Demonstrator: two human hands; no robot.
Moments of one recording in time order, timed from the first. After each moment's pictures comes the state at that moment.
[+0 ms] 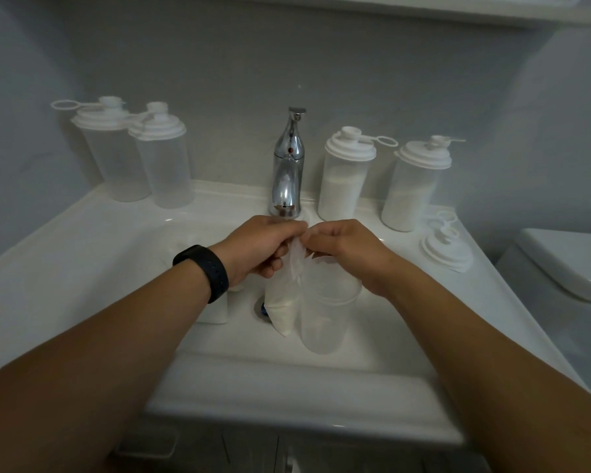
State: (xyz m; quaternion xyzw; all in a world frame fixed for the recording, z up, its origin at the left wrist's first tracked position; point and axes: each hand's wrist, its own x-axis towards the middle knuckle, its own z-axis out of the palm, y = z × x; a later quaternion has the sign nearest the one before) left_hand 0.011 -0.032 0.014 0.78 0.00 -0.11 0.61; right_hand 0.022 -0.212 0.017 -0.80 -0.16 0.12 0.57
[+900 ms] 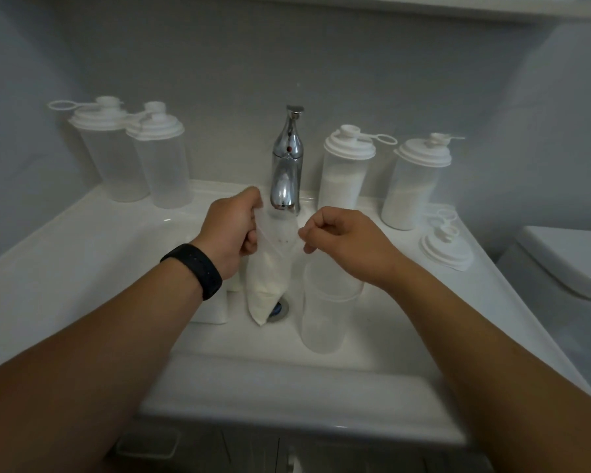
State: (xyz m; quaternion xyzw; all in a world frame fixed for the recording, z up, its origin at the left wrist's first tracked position) left_hand 0.013 -0.019 0.026 0.65 0.13 0.05 0.75; right_hand 0.009 -0.213 0.031 -0.87 -0.19 0.02 0.46
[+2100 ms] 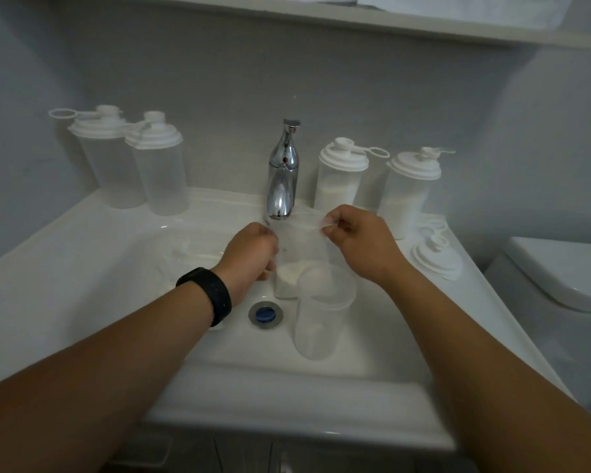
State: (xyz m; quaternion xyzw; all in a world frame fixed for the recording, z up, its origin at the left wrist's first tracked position) left_hand 0.009 -0.038 0.002 0.77 0.11 0.00 0.63; right_hand 0.039 -0.232 0.021 -0.90 -0.15 -0.11 0.40
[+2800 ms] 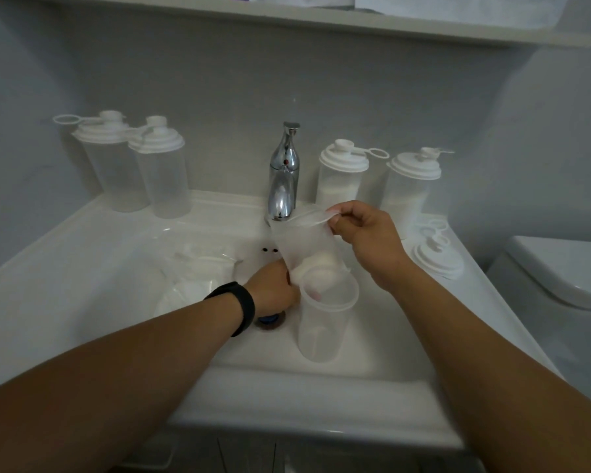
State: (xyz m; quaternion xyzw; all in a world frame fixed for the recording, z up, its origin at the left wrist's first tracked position) left_hand 0.035 -0.051 -0.066 0.88 -0.12 -0.06 0.46; right_hand 0.039 -0.232 0.020 -0.76 -0.13 -0.08 0.63
